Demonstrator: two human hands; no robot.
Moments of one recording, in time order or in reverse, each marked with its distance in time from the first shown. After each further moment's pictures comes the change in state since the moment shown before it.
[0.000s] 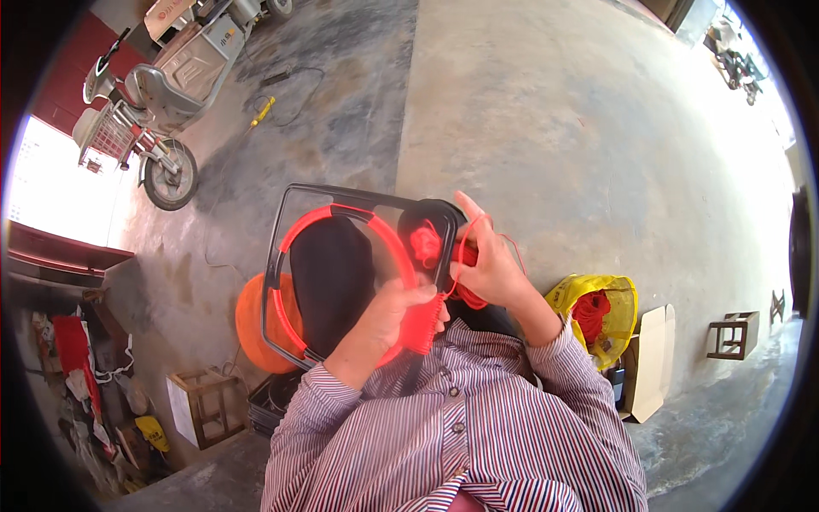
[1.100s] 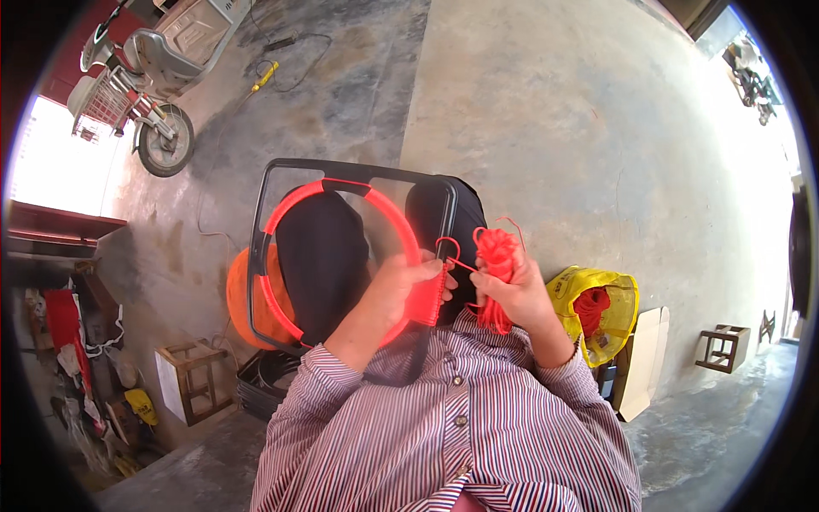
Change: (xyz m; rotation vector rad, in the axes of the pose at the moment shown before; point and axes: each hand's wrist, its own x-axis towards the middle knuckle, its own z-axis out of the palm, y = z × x) left_hand 0.013 -0.004 -0.008 0.085 0.153 0.031; right_hand -0.050 0.011 0.008 0.722 0.027 0.246
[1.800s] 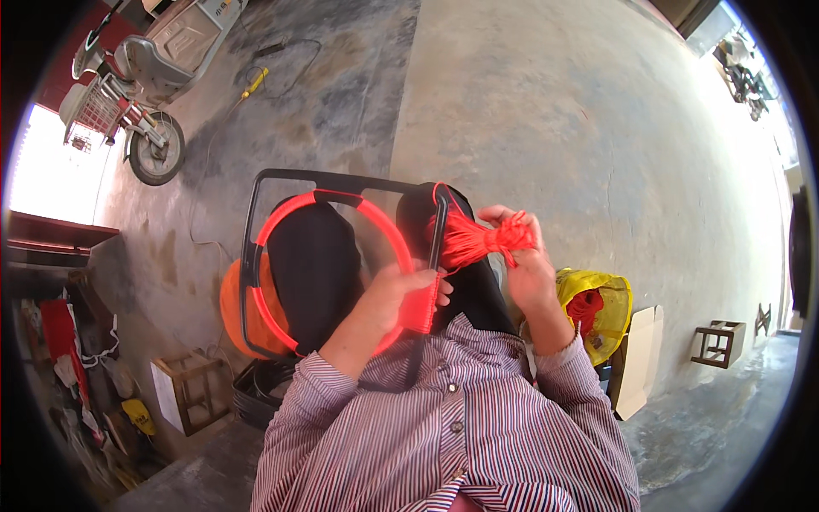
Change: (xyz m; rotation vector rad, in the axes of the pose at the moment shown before) left_hand 0.003 0.005 0.002 0.015 -0.057 -0.014; right_hand 0.038 -0.001 -0.024 0.338 0.037 -0.405
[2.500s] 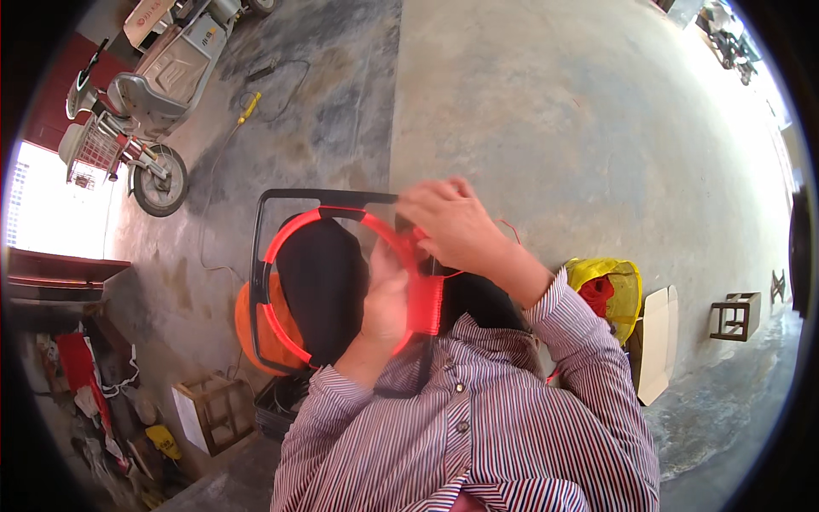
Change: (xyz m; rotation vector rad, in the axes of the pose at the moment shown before) left_hand 0.002 -0.015 0.009 -0.174 -0.023 0.557; right_hand 0.063 0.009 0.059 -1.707 -0.598 -0.576
